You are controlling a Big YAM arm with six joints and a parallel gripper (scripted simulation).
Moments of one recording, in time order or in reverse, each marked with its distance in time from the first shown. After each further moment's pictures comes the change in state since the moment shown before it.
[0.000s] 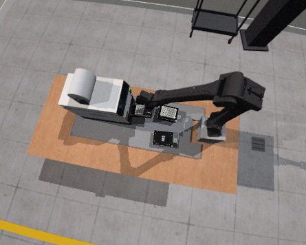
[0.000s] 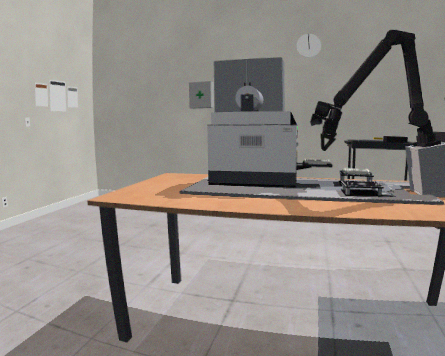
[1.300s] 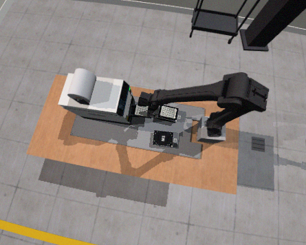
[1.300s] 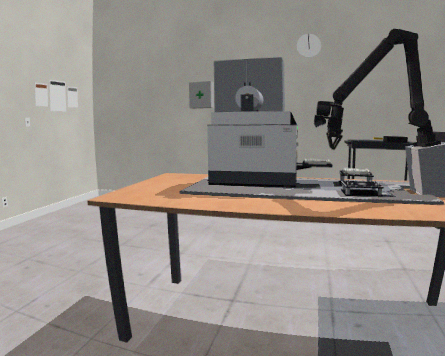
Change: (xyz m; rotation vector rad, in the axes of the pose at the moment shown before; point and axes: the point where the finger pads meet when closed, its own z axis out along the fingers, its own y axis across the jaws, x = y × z) arm 0.038 0.007 -0.020 0.013 0.198 -0.009
